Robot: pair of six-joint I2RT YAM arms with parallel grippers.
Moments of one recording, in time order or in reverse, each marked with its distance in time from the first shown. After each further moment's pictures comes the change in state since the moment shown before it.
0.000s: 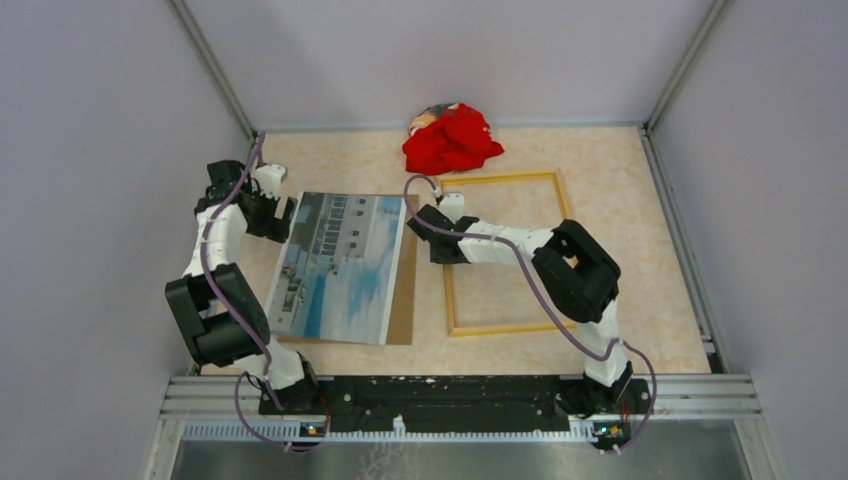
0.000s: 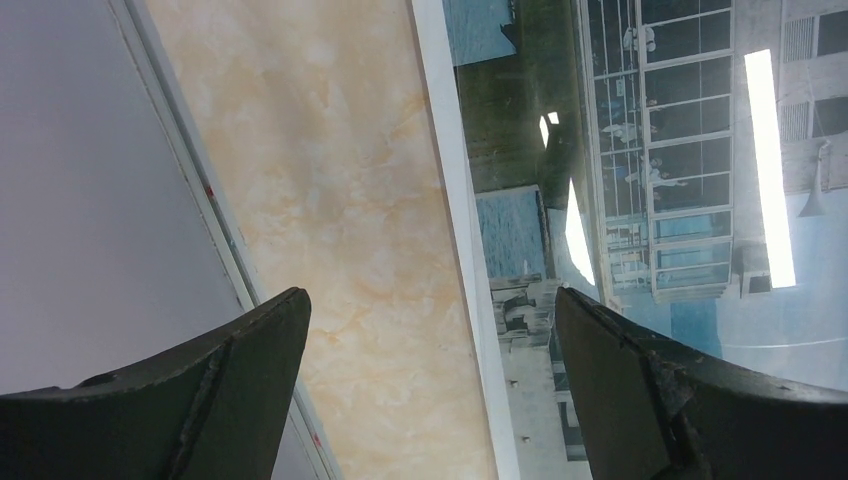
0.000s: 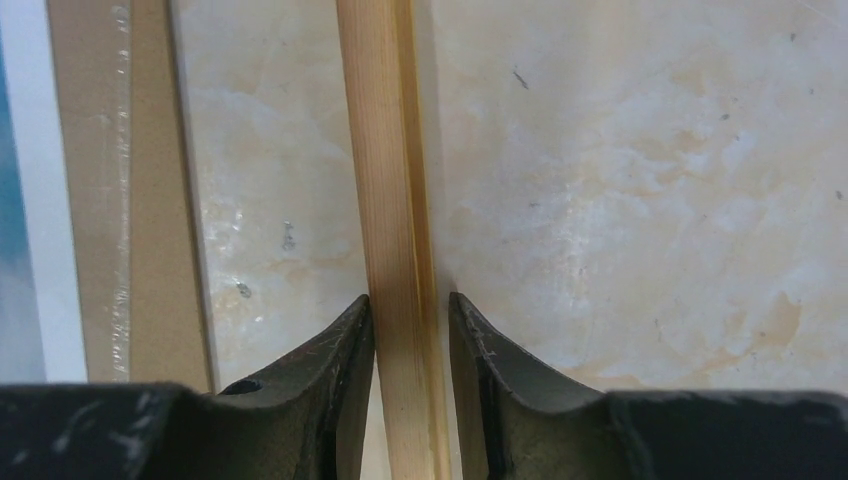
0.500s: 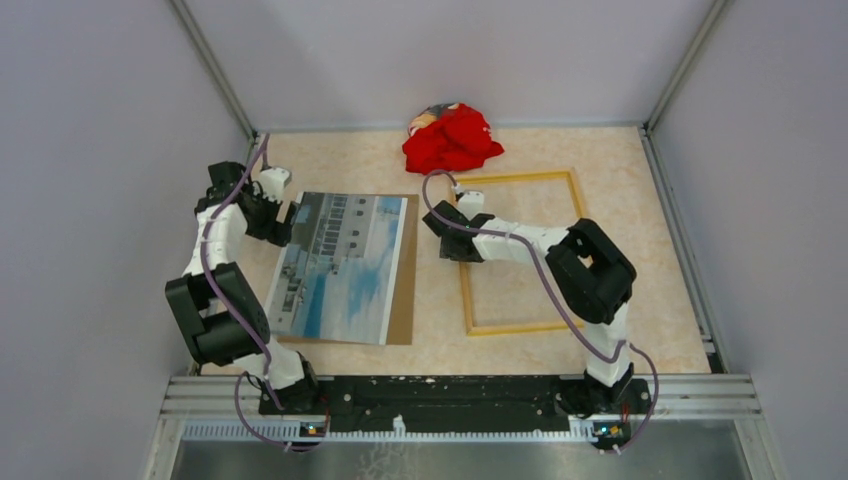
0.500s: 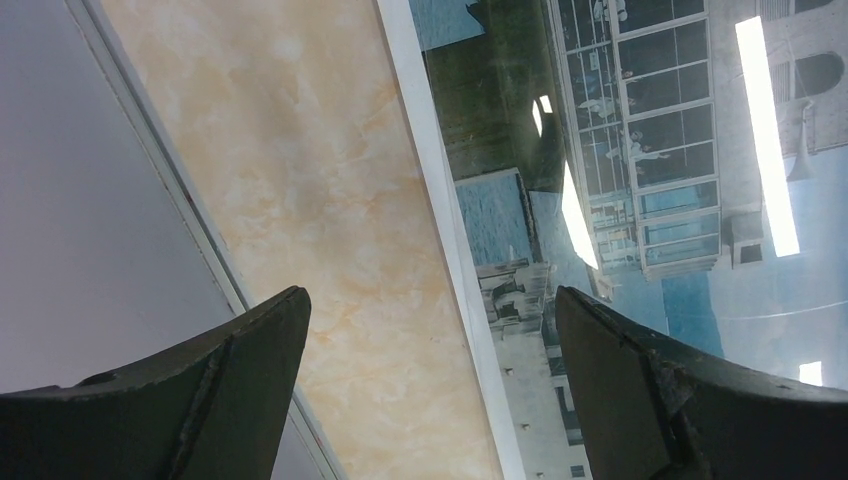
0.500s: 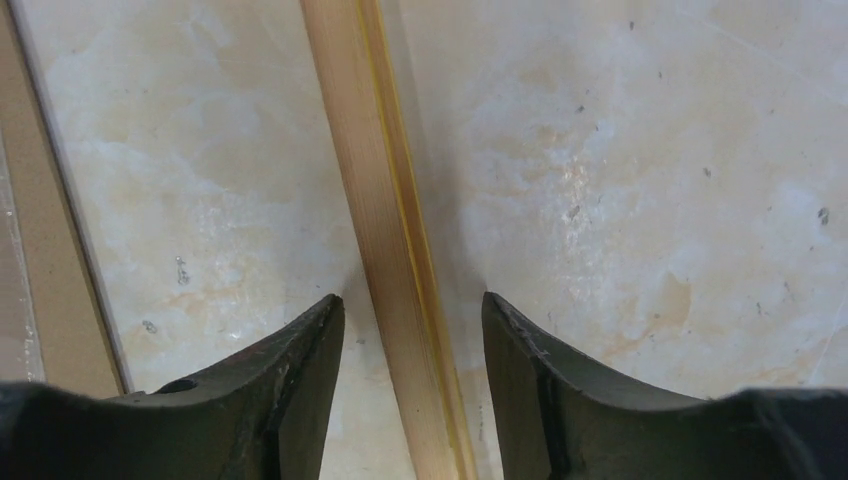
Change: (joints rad) left arm 0.001 -0.001 -0.004 -0.037 0.036 0.062; right arm -0.052 -0.075 -0.103 0.002 0.035 0.076
